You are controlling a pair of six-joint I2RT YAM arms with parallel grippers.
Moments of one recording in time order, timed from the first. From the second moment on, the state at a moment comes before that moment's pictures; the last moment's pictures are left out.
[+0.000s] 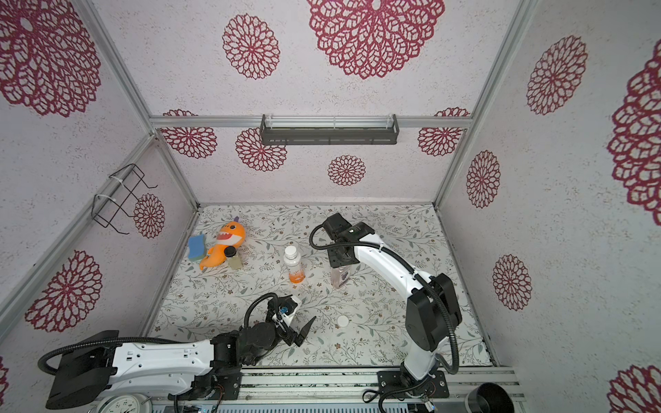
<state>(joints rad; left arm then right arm) -1.28 1.10 0.34 0.40 -0.61 -0.10 0.58 1.72 1.52 -0.99 0.17 0.35</state>
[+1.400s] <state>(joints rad) -1.36 1.10 0.28 0.56 -0.56 0.09 0.64 1.24 1.23 -0.92 -0.09 0.45</state>
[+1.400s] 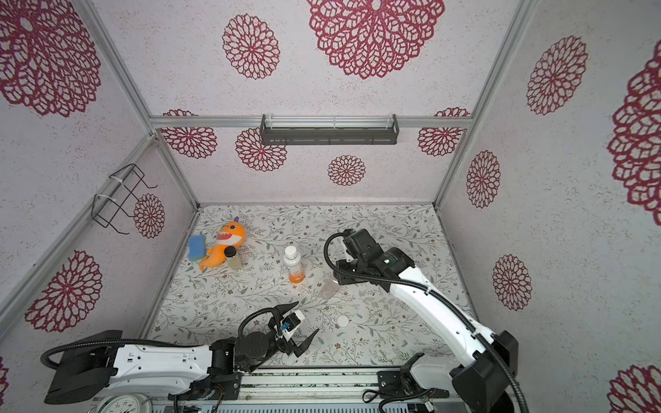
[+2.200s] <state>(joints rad) -1.37 1.23 0.29 0.60 -0.62 0.09 0.88 1.08 1.04 -0.78 -0.14 0.57</state>
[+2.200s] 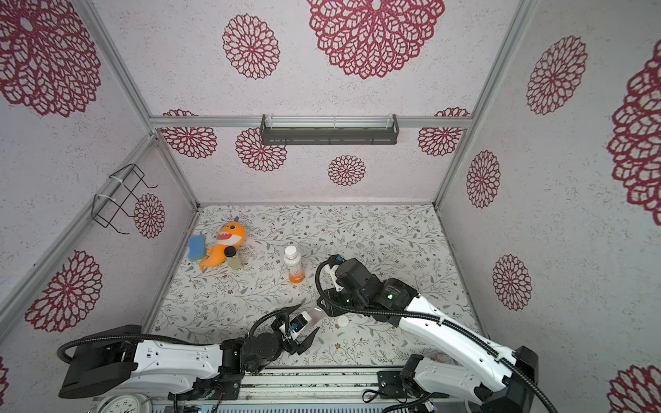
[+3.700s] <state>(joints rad) -1.36 1.25 0.29 0.62 -0.61 0.09 0.94 1.09 1.03 -0.75 -0.12 0.59</state>
